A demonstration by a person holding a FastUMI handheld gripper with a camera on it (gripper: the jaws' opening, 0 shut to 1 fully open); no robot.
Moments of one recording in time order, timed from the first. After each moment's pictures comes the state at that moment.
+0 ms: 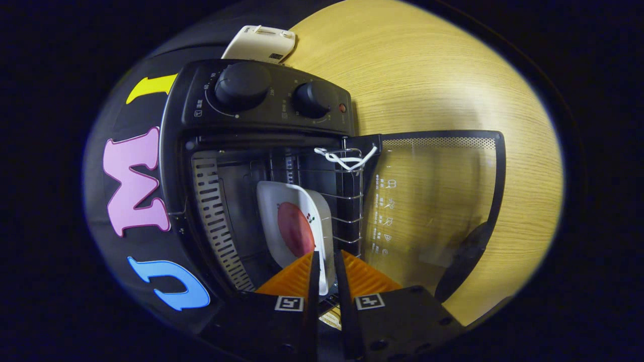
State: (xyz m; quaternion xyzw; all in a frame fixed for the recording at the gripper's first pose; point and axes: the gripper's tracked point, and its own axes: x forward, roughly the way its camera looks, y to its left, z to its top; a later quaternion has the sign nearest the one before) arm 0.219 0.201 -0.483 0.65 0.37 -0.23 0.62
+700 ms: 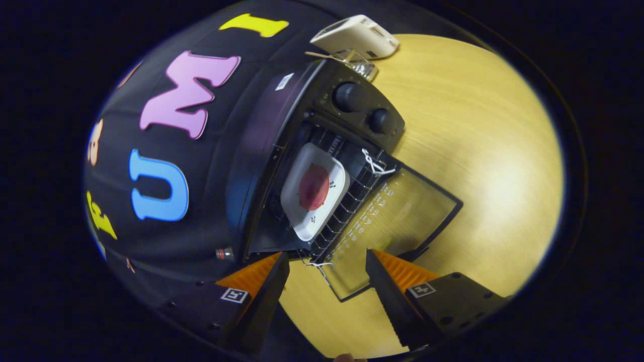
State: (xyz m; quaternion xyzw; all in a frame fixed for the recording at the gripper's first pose) arm 0.148 0.183 -0.420 0.44 0.44 -0.04 0.78
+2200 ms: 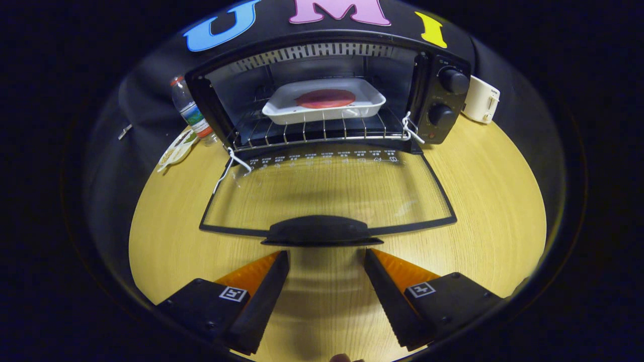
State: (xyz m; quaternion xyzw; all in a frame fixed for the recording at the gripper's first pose) arm 0.070 0.193 -0.542 0.01 0.50 0.05 0.86
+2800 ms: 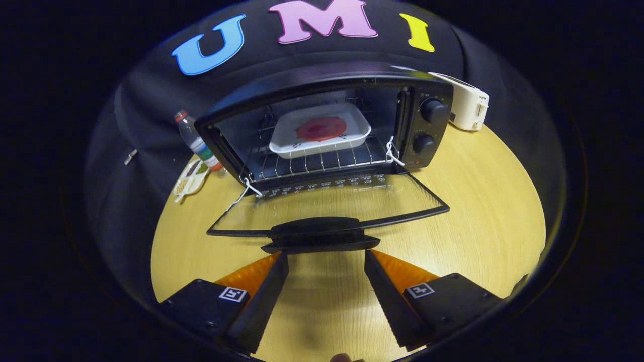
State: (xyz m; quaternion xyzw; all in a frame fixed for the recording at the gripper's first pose) arm 0.073 0.193 -0.474 0.06 0.46 0.05 0.89
